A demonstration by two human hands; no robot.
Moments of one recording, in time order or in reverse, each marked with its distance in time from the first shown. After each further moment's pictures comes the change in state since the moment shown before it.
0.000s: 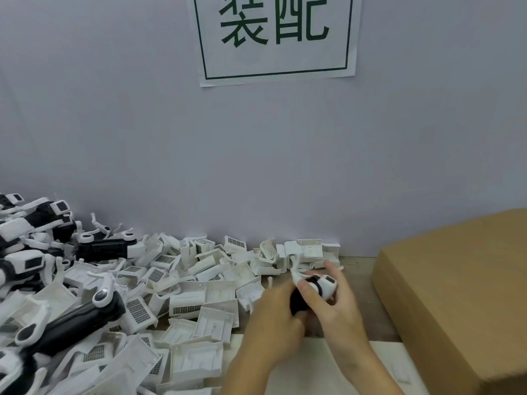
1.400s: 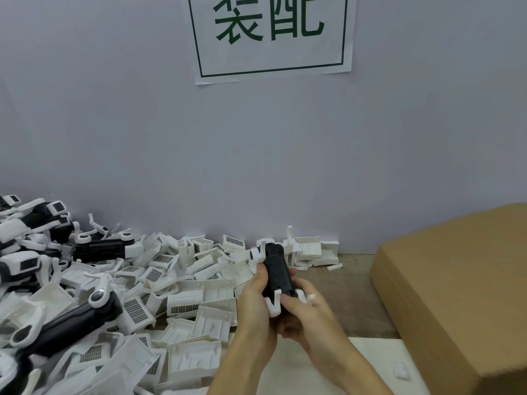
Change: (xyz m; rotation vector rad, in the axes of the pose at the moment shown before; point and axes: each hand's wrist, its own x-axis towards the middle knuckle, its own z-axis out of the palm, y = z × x) left_hand 0.008 0.003 -0.001 -1.116 0.207 -0.495; right_hand -0.006 0.000 0.025 0.116 -0.262 0.183
